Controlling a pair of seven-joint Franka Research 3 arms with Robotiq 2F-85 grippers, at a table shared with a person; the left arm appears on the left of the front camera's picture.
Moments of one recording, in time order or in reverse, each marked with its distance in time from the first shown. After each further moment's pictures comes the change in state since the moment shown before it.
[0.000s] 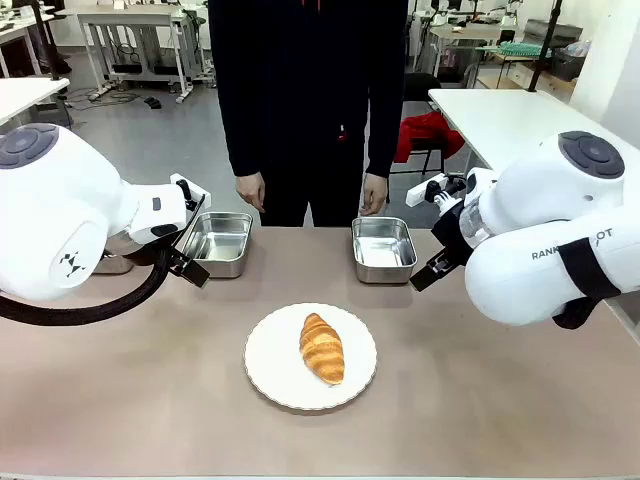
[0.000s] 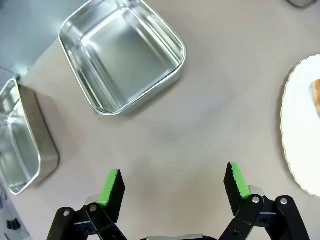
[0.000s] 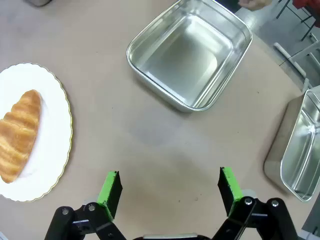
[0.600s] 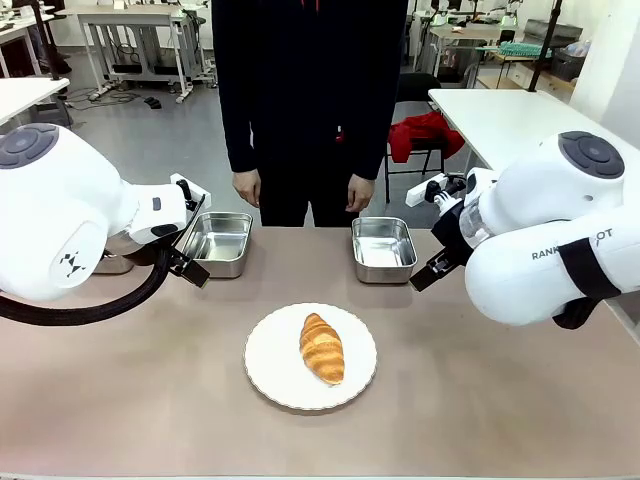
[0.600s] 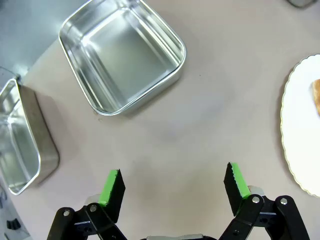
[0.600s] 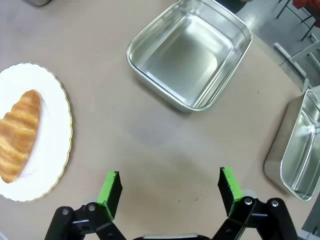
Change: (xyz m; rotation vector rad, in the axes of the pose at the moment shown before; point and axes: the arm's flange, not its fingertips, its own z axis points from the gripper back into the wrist) left arm 0.000 0.000 0.000 0.000 0.000 0.000; right arm 0.000 0.000 0.000 0.000 0.000 0.001
